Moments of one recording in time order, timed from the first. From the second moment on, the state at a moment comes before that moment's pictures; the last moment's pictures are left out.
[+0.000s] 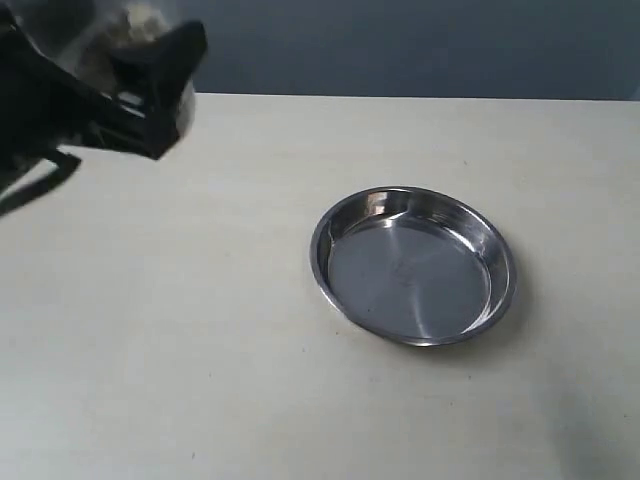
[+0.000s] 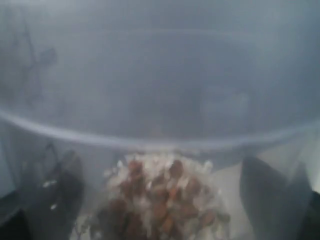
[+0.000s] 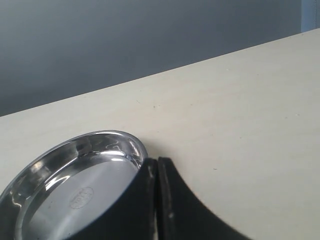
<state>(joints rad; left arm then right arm) -0.55 1.05 -0.49 -0.42 -0.61 0.37 -0.01 0.00 0.00 0.22 0.32 0.10</state>
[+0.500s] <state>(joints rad) -0.58 1.15 -0.31 -0.63 -0.56 0.42 -0.01 0.00 0.00 0.22 0.32 0.10</state>
